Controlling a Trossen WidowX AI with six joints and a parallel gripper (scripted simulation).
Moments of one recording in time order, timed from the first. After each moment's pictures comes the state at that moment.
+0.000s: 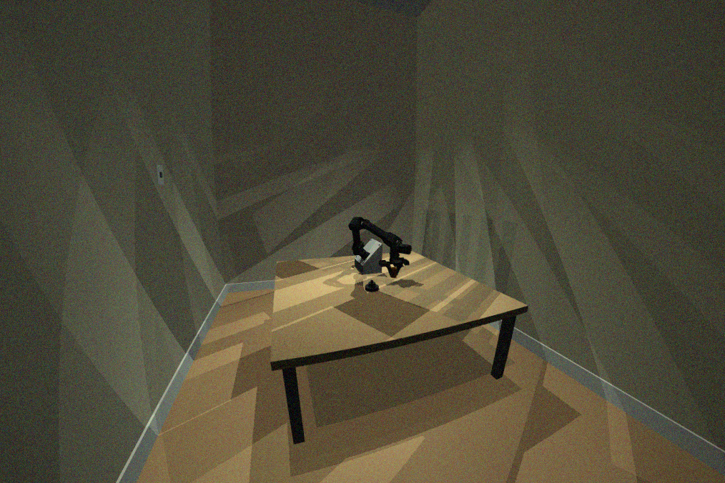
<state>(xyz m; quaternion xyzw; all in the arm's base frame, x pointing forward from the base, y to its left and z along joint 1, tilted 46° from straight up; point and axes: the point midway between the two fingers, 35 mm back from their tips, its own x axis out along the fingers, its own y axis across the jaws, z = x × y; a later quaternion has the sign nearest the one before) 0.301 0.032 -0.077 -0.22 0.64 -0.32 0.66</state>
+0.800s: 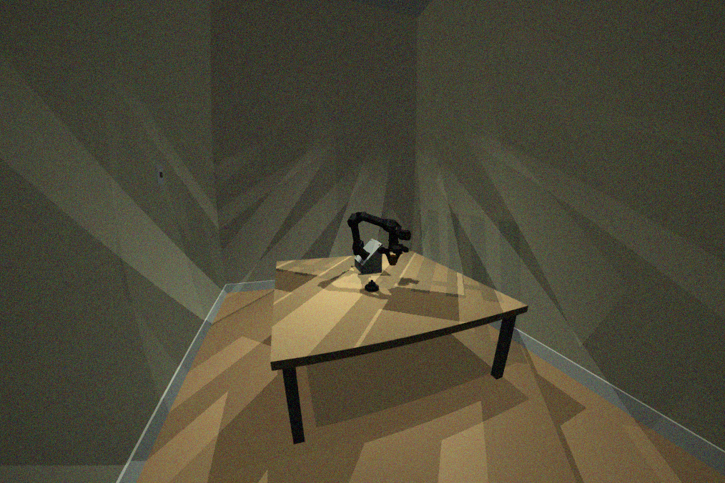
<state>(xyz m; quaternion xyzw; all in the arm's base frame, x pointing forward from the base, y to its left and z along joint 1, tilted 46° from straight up) 0.304 0.085 -0.010 -0.22 0.64 -0.32 0.66</state>
